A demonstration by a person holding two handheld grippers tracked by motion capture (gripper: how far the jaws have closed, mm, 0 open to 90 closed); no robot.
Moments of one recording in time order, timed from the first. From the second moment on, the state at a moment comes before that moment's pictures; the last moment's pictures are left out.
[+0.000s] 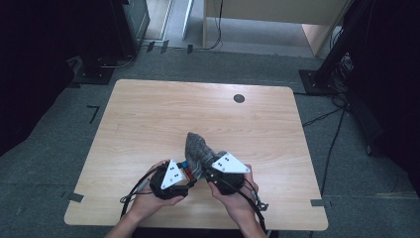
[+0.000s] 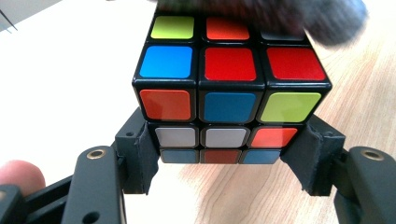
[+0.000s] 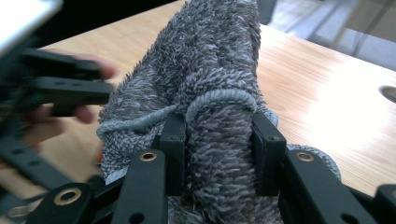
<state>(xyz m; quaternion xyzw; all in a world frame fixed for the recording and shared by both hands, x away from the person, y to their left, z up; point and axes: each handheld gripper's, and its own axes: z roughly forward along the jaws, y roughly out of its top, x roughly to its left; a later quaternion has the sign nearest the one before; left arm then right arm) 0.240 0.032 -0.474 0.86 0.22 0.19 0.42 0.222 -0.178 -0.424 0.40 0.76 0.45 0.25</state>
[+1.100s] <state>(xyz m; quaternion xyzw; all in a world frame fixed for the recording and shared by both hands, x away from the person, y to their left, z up) 0.235 0.034 -0.473 0.84 0.21 0.21 0.44 0.210 -0.169 -0.419 0.38 0.76 0.46 0.26</state>
